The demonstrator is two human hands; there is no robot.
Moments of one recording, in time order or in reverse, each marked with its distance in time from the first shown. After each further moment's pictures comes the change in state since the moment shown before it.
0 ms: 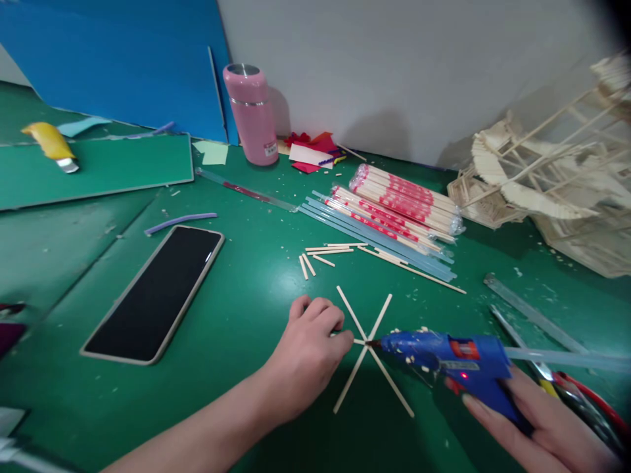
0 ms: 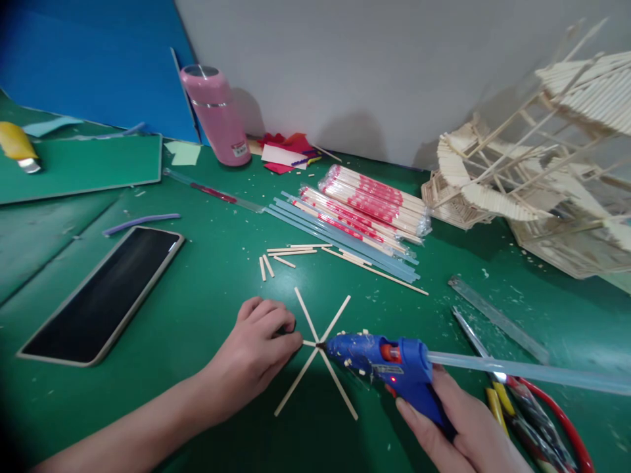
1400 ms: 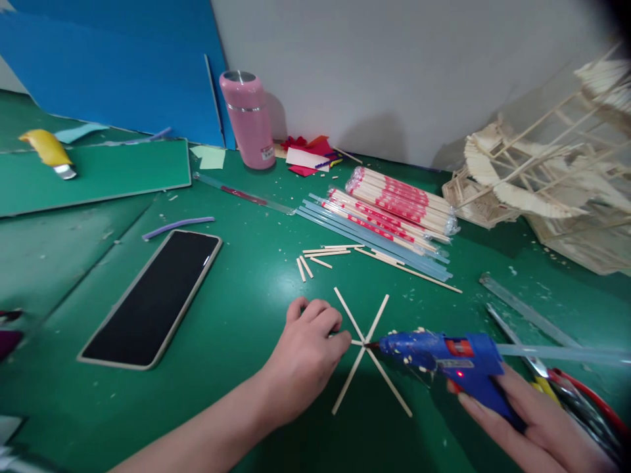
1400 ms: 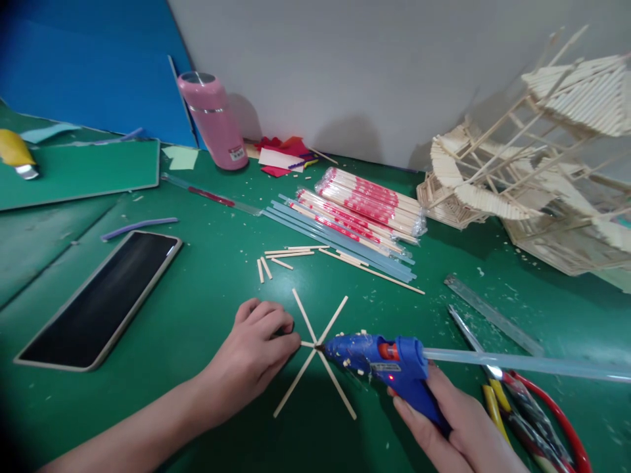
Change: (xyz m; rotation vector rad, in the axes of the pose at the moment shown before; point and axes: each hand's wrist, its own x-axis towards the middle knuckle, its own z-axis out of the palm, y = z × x) left_hand 0.000 0.001 -0.003 -0.007 -0.002 -0.015; right_hand -0.006 -0.007 0.003 0.006 0.073 -0.067
